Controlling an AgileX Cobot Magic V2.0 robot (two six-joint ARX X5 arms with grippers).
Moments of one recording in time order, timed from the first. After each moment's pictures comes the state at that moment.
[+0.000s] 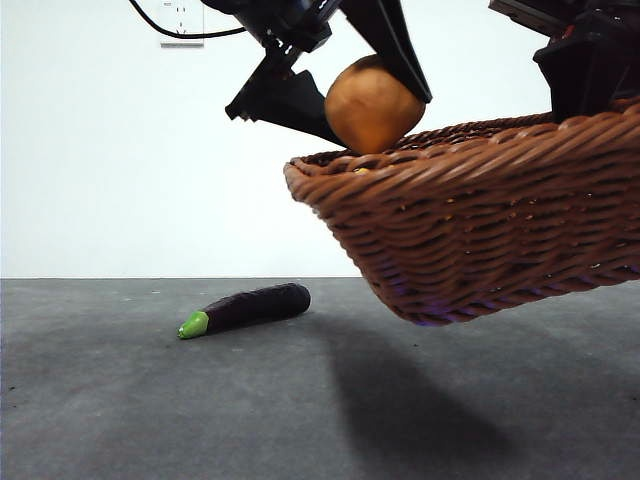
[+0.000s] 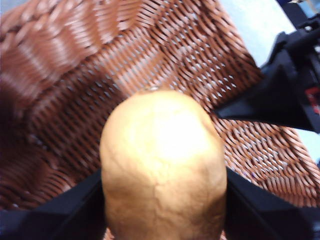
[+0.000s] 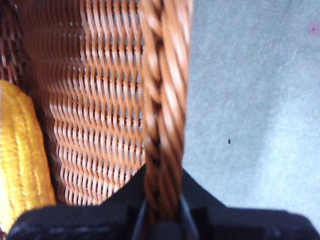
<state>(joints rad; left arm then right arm) -0.75 1.60 1.35 -0.56 0.38 -0.31 0.37 1.36 1.18 -1.08 -0.25 0.23</state>
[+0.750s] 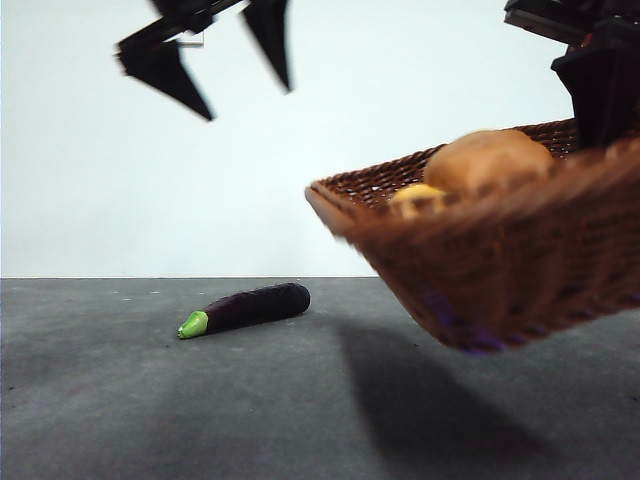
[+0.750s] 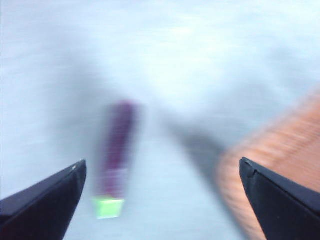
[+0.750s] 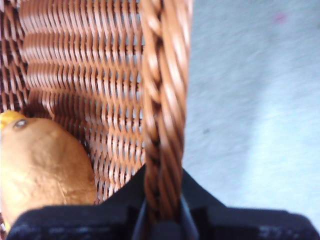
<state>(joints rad) -0.47 1.60 1.56 -0.75 0.09 -0.10 0.36 1.36 1.18 -1.12 -0.20 0.23</state>
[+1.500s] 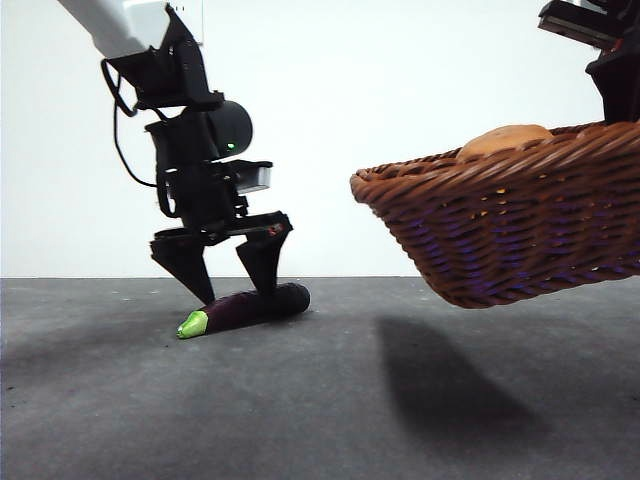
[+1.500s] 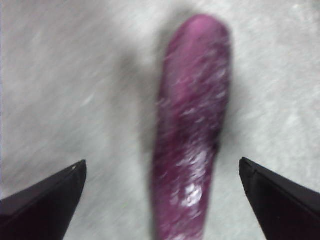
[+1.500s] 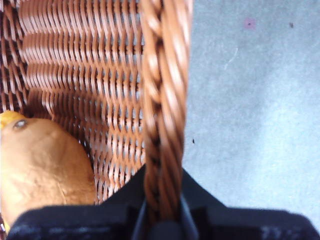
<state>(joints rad) -0.38 2.20 1.82 -0.82 0.12 0.17 0.20 1.36 1.18 -1.11 -0.27 0.22</state>
